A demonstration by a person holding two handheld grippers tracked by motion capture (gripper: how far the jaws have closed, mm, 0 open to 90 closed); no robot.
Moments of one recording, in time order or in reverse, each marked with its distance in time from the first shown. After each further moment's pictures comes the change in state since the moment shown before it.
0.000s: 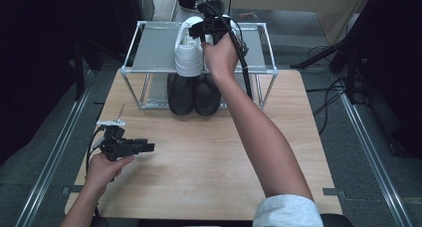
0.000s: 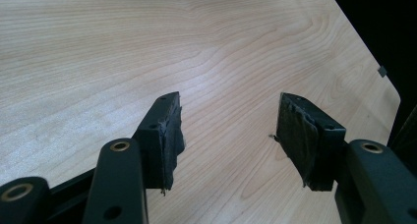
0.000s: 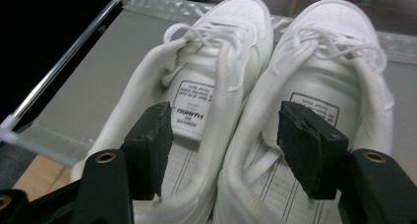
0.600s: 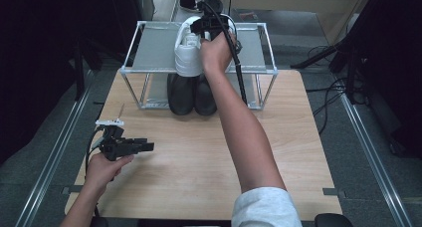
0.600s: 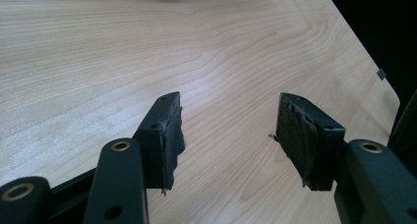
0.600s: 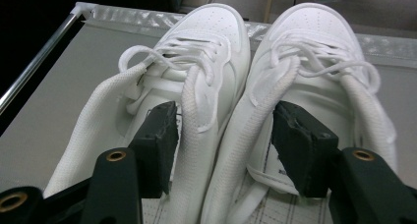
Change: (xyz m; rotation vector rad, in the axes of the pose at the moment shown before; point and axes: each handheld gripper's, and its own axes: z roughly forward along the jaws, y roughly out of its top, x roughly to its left) left arm 0.001 0.000 -0.003 -0.002 0.002 0.009; right arm -0.005 0.012 0.028 -0.017 -0.102 0.069
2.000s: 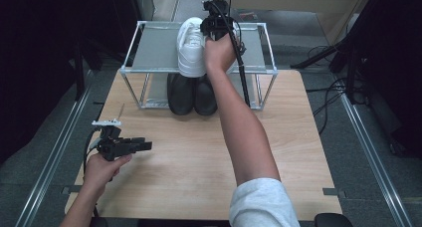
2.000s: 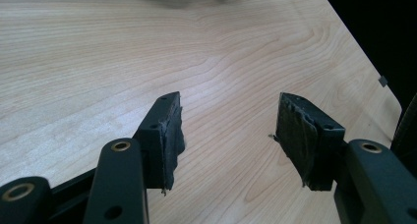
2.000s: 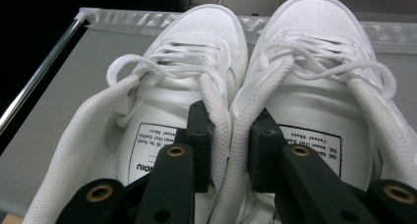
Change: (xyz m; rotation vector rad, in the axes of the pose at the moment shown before) left arm 0.002 -0.001 -0.004 -0.032 0.008 -0.015; right arm -0.013 -0.001 0.008 0.008 0.040 0.058
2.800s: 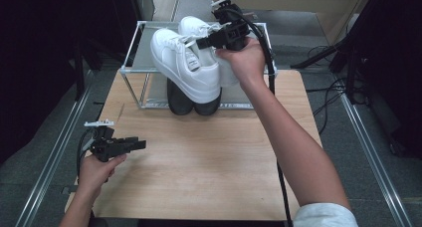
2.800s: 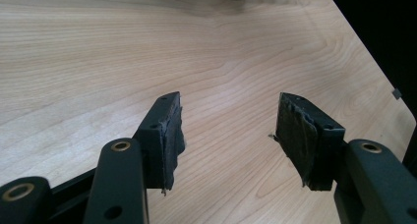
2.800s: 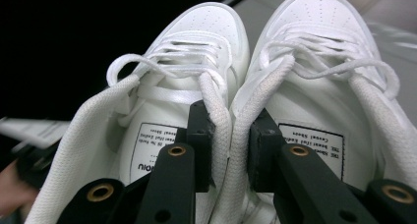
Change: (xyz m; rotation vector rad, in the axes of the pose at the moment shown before) left arm 0.003 -0.005 -0.014 -0.041 0.053 -0.035; right arm -0.021 -0.027 -0.086 0.022 0.454 -0.333
